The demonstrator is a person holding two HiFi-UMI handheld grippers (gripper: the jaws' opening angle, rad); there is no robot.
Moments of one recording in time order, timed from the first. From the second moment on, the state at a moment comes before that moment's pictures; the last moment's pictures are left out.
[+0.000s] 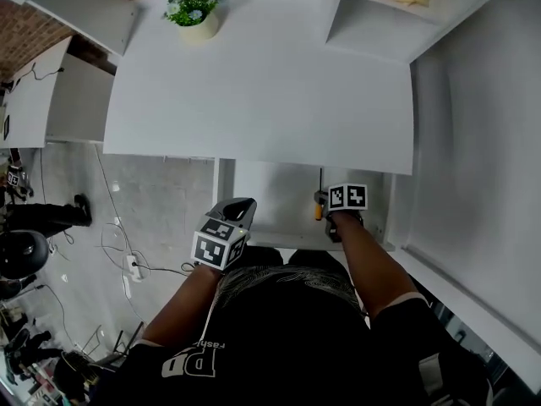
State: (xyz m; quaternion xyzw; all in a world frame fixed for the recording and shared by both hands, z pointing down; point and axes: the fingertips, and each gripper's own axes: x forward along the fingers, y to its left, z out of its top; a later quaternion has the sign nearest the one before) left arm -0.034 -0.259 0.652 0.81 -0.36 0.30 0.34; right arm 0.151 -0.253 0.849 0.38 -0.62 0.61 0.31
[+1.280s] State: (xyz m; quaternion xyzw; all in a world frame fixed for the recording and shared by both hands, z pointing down) left arm -0.004 -0.244 0.609 0.81 -0.40 0.26 0.33; right arm 0.160 -0.246 0.798 0.35 -0.68 0.57 0.29
